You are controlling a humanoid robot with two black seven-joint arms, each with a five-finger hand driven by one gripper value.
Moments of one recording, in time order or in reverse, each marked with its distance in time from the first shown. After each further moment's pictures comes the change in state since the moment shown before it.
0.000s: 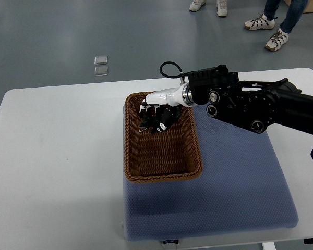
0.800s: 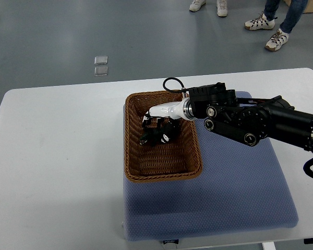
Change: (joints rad) left arm 0.000 0.000 -0.001 0.005 0.000 0.000 0.000; right arm -0.081 0.045 0.000 -0.074 -0.006 -0.026 0.007
